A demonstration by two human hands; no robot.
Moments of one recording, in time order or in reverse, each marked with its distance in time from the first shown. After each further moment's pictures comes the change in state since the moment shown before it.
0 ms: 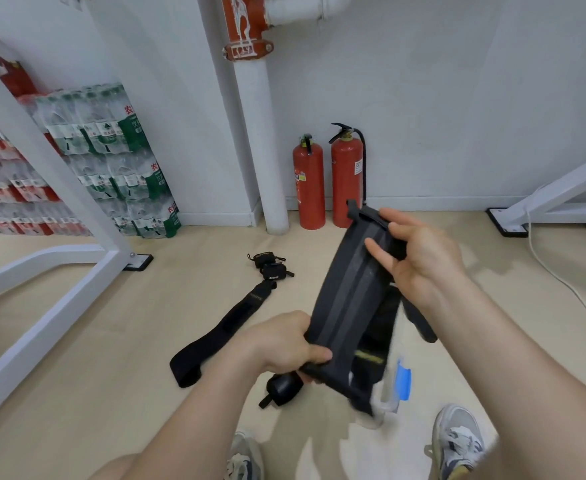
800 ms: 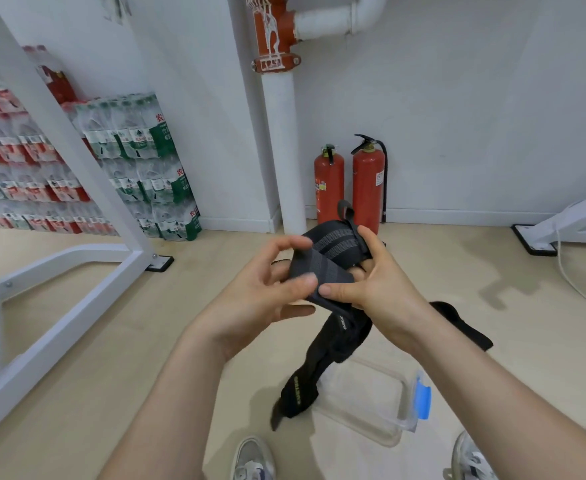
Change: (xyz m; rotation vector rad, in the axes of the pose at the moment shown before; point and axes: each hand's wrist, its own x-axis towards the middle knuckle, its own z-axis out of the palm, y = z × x) left_hand -0.043 -0.013 -0.053 -0.807 0.198 0.503; right_hand -0.021 0.052 0.018 -0.540 -0.557 -0.105
